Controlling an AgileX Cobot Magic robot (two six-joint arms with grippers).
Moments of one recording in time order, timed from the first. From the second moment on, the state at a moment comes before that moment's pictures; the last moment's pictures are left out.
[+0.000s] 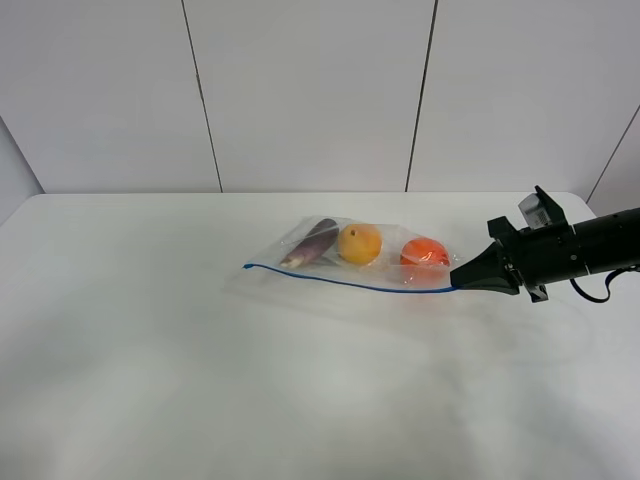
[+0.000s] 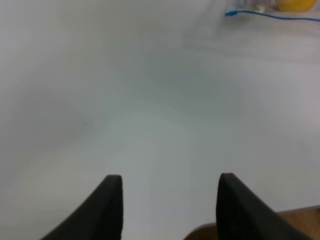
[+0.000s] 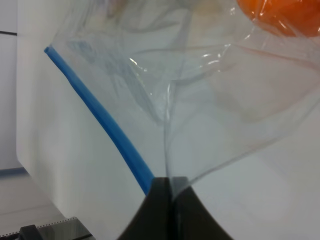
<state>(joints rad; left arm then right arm) 0.06 -0.01 -0.58 -0.21 1.20 0.16 -0.22 1.84 -0.89 1.20 1.01 -1.06</state>
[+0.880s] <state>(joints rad) 0.06 -0.01 -0.56 -0.21 1.18 0.16 -0.22 1.84 -0.89 1.20 0.96 -1.07</state>
